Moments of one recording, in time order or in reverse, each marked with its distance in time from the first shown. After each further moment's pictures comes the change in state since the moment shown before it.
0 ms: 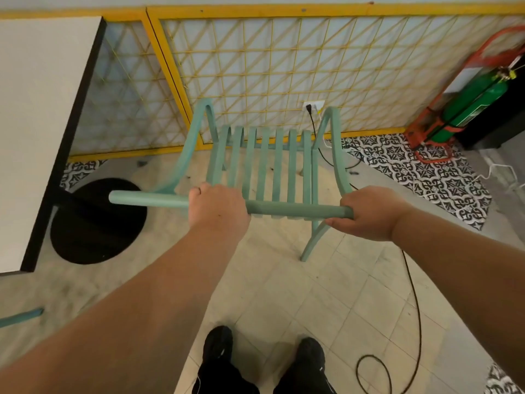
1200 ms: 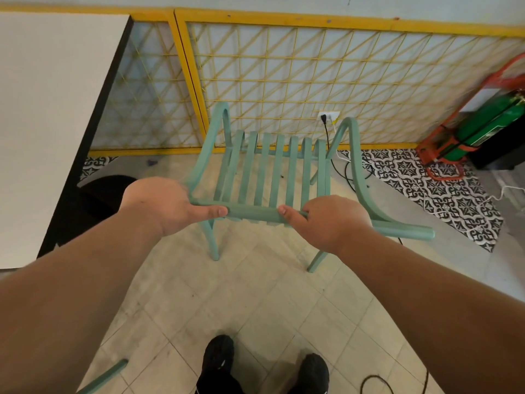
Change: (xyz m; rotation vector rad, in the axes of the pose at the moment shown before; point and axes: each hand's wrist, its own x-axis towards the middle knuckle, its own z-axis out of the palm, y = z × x) left_hand 0.016 -0.141 0.008 -0.094 -0.119 0.036; right_hand 0.049 -0.128 -0.015 0.089 0.046 0.173
